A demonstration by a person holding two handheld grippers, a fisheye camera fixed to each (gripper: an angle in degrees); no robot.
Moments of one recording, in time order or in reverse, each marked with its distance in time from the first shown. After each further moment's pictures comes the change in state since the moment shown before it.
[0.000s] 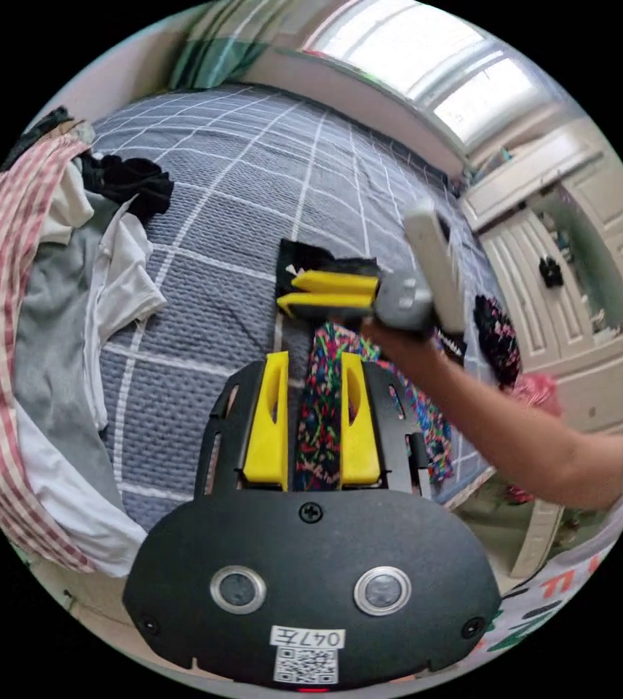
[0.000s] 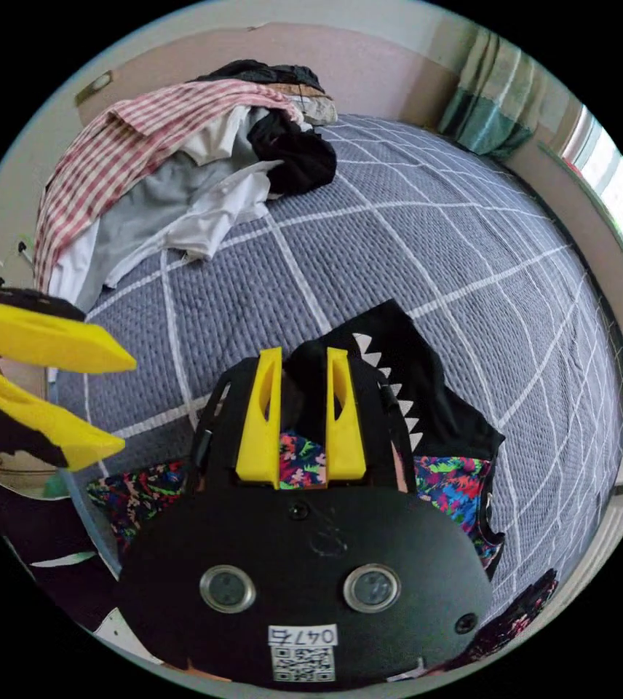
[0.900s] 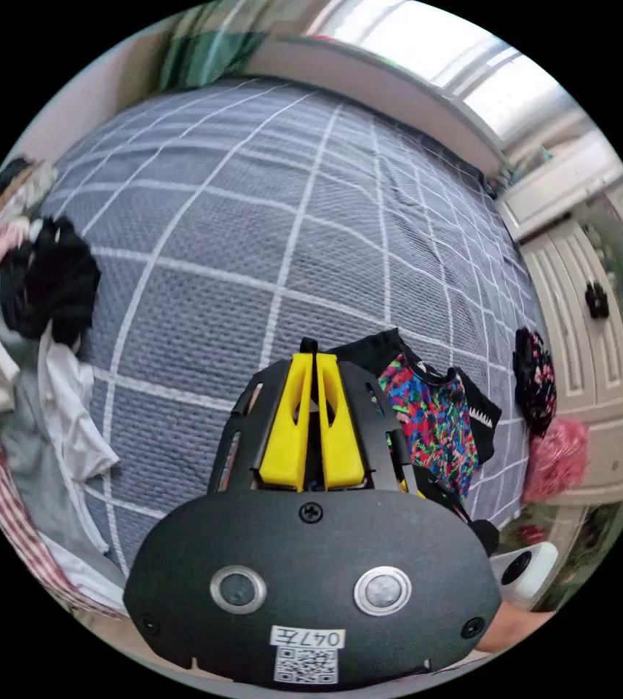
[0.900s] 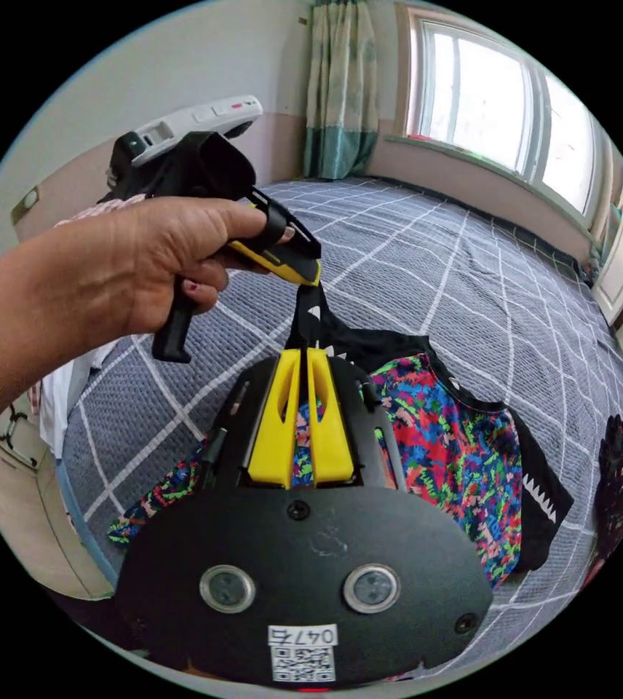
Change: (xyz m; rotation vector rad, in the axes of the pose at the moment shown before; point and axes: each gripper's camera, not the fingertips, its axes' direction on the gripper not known) left arm 0.148 -0.183 0.084 -0.021 -0.189 0.097; right arm 0.000 0.196 -0.028 0.314 0.153 0.461
